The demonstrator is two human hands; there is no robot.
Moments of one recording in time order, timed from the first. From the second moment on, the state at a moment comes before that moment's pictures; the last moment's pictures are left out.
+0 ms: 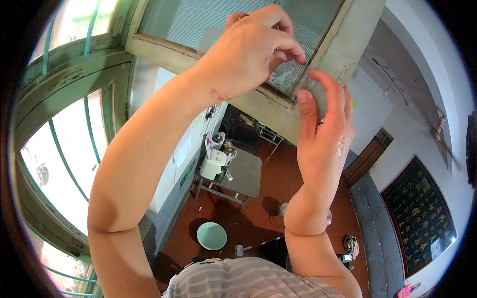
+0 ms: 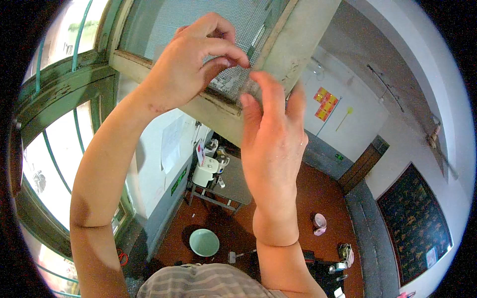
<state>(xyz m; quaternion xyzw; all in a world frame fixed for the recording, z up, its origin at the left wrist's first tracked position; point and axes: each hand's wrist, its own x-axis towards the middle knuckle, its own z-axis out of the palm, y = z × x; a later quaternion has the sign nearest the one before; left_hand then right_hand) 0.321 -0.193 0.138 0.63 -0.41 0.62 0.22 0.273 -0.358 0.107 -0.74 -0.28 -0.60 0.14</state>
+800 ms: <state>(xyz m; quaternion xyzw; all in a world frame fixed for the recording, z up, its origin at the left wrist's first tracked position) 0.315 -0.193 0.152 0.64 -0.45 0.57 0.23 0.267 -0.356 0.107 -0.73 -0.27 -0.61 0.14</state>
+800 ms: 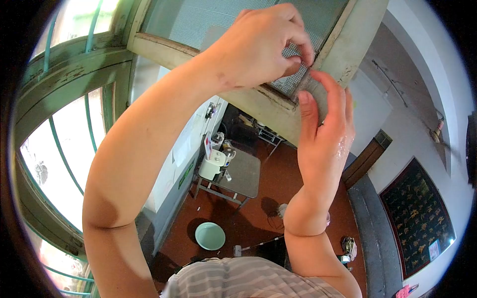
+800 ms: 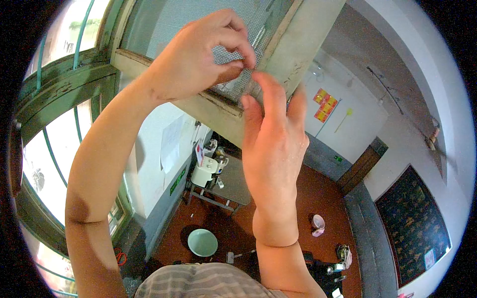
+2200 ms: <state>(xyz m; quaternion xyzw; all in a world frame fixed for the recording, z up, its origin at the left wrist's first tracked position) 0.342 -0.124 0.074 0.73 -0.22 0.65 -0.01 0.269 -0.361 0.106 -0.74 -0.27 -0.59 0.18</state>
